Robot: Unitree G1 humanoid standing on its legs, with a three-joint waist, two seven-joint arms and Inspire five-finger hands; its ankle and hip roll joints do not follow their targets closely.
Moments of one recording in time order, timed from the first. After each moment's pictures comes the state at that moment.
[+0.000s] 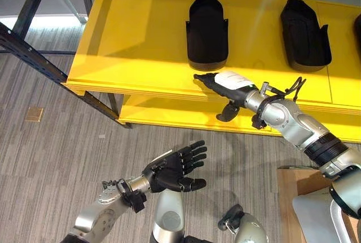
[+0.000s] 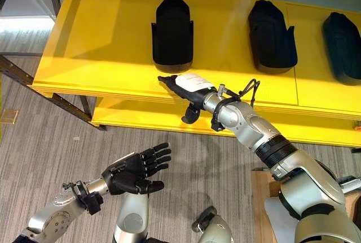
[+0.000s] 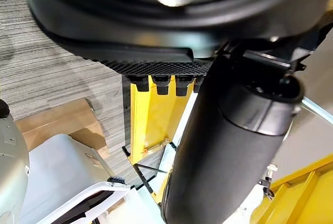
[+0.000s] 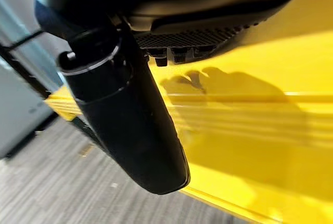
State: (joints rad) left arm 0.06 0.65 -0.29 -0.11 -0.87 0.20 -0.54; right arm -0.92 -0.74 0.73 0.42 -0.27 -0.14 0.16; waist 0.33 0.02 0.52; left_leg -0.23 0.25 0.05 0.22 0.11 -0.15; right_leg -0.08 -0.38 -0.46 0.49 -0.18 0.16
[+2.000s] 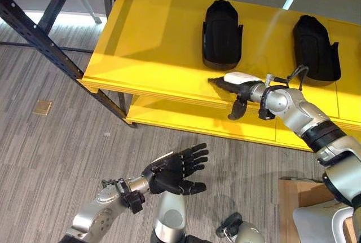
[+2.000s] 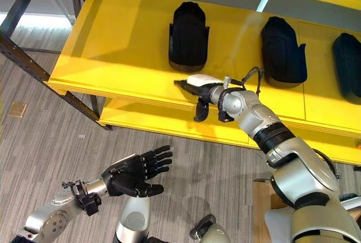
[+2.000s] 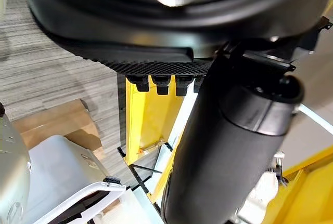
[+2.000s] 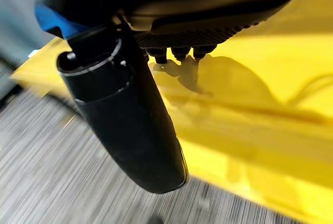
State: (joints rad) left arm 0.09 0.65 -0.23 -0.13 -0.85 0.24 -0.59; right arm -0.98 -0.79 0.74 0.37 -0.24 -0.12 0.49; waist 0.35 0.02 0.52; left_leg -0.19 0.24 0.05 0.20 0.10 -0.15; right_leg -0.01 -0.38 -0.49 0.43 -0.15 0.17
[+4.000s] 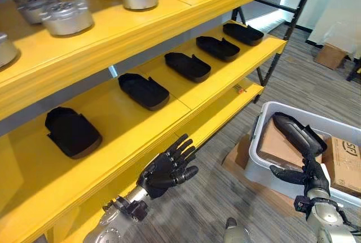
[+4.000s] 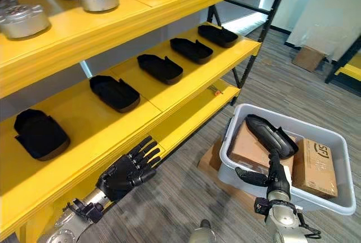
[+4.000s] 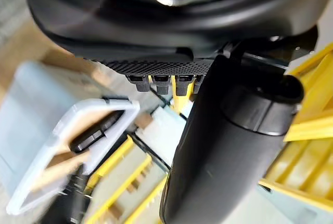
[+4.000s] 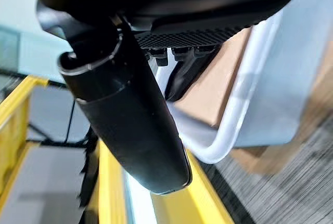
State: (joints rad) left arm 0.19 0.45 -0.17 -0.13 -0.98 0.12 -0.44; right arm 0.22 -0.47 -0.09 0.10 0.37 0.10 -0.29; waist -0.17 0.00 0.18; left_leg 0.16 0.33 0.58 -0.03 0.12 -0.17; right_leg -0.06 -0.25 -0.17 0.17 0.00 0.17
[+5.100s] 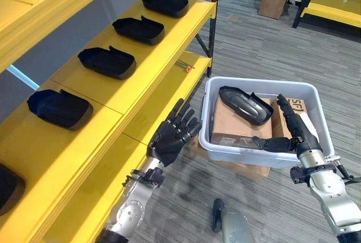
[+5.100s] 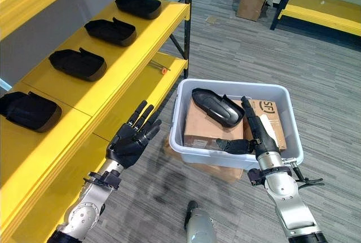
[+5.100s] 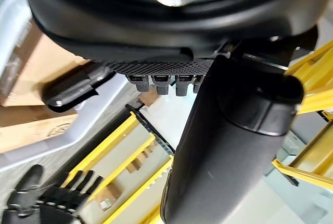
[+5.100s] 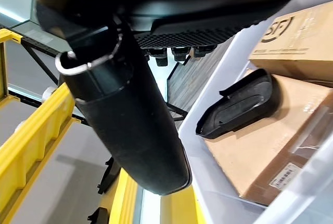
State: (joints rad) left arm -0.01 0.34 -0.27 -0.11 -1.09 -0.05 -0.16; right arm 0.08 -0.66 0.01 -0.11 0.16 0.01 -0.10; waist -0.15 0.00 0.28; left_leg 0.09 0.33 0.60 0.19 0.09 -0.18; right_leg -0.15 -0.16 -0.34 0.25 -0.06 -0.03
